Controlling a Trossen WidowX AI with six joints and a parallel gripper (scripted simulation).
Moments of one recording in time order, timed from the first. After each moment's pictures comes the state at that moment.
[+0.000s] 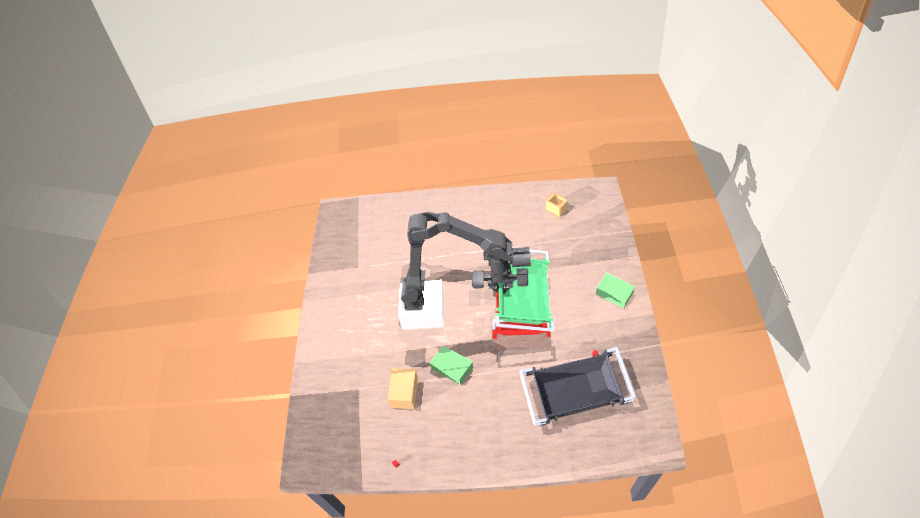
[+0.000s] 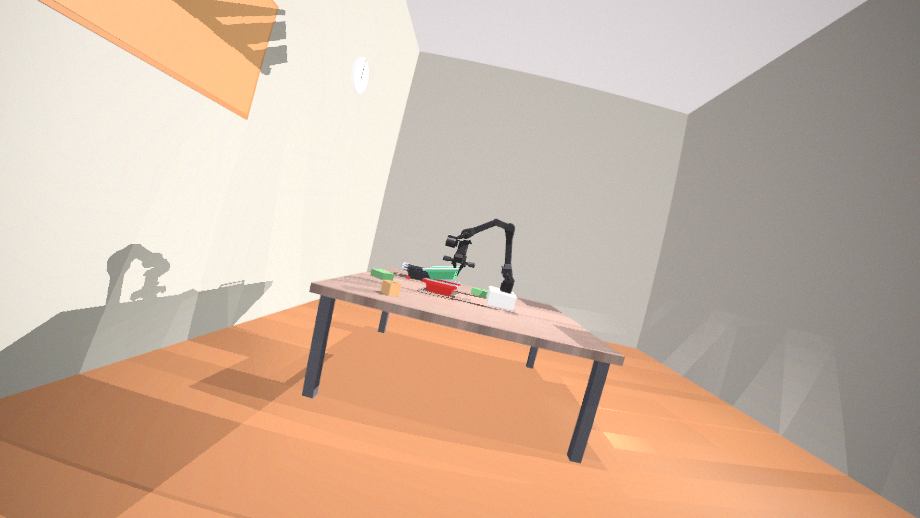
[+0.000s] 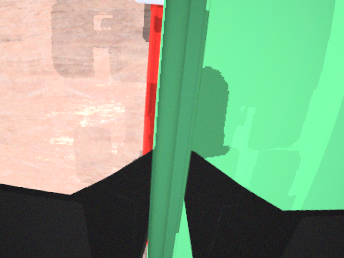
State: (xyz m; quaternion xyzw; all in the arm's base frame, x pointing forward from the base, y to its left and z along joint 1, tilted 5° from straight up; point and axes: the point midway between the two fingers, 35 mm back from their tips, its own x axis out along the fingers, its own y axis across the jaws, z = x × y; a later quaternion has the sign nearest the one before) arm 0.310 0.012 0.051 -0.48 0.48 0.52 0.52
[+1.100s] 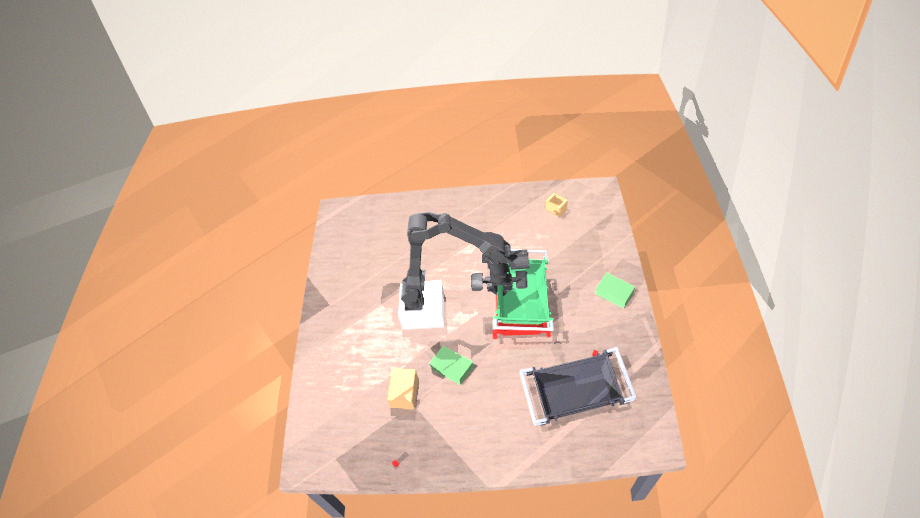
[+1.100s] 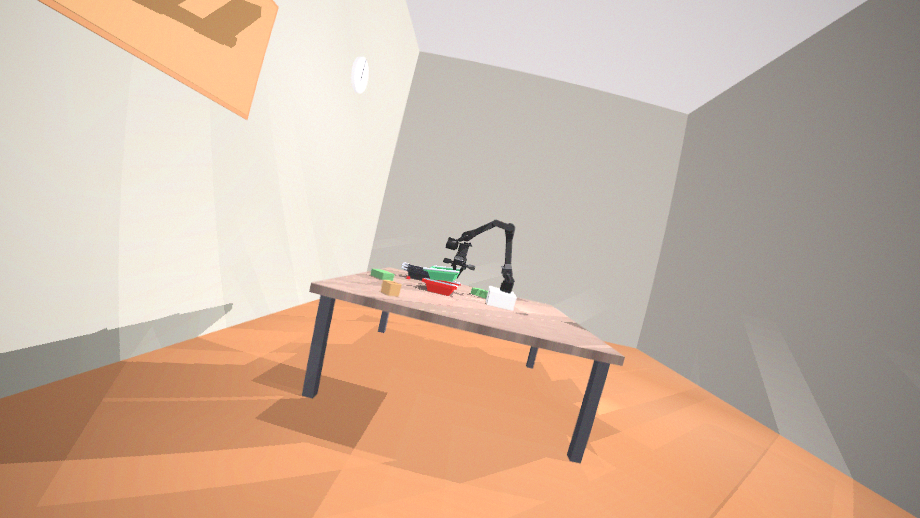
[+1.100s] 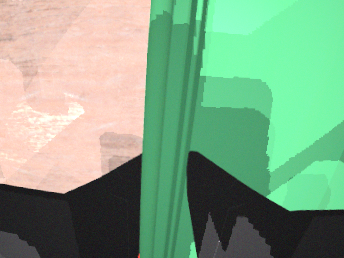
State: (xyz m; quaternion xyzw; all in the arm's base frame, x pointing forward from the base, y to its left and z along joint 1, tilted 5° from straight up) arm 0.306 0.014 0.038 -0.48 0.48 0.51 0.52
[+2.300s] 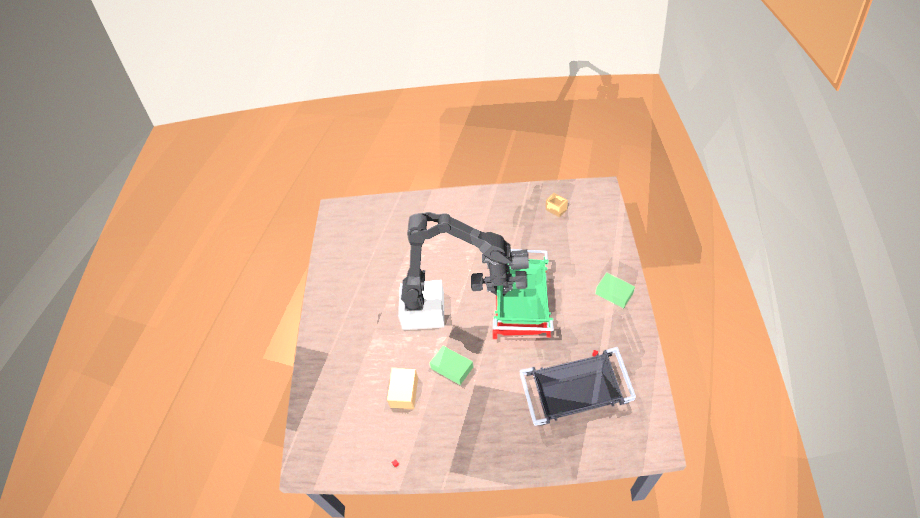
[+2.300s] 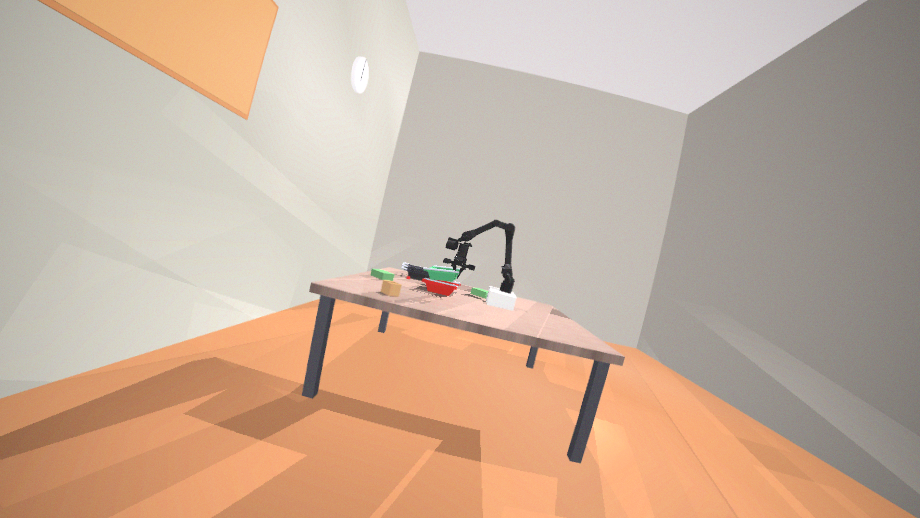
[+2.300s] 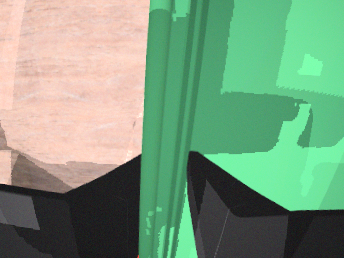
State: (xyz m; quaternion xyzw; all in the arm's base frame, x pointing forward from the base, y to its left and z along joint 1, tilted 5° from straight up) arm 0.306 0.014 0.037 -0.48 0.48 0.51 0.52
